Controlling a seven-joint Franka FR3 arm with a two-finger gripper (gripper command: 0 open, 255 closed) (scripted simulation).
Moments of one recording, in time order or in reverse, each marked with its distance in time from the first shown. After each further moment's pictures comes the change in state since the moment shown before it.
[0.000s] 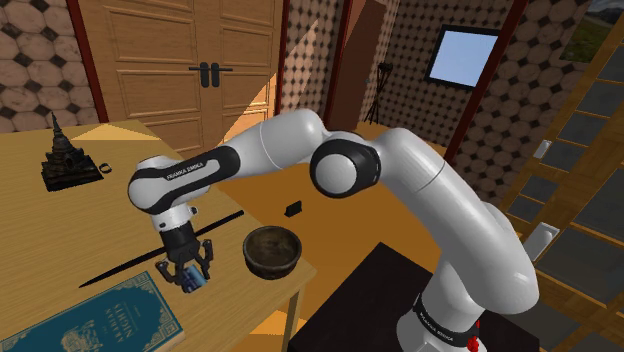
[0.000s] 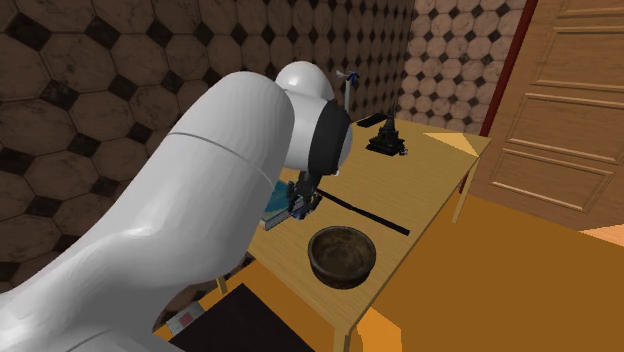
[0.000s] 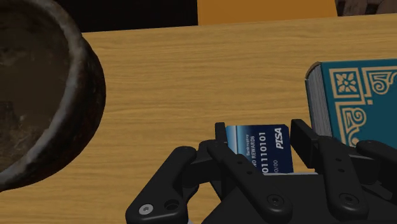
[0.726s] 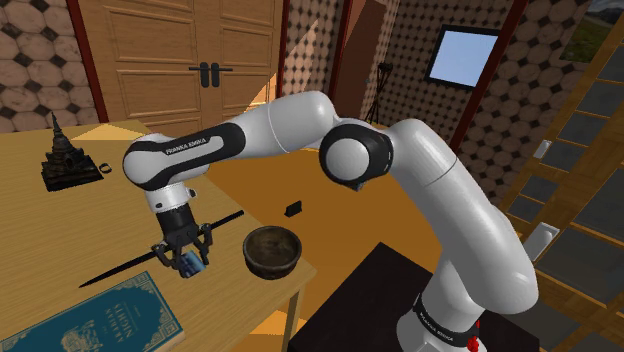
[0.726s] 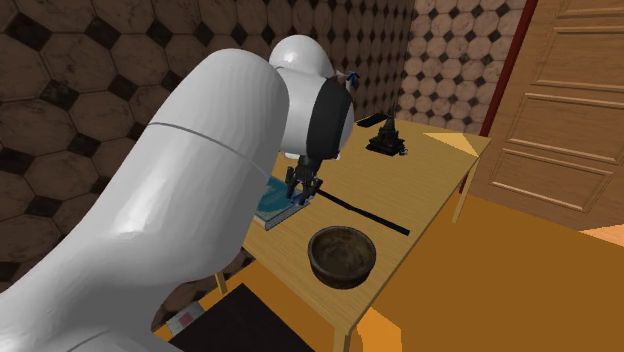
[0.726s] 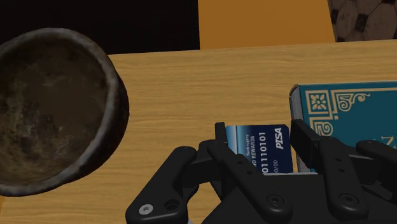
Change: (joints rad) arm -0.009 -0.098 0.009 -0.019 0.010 -0.077 0.016
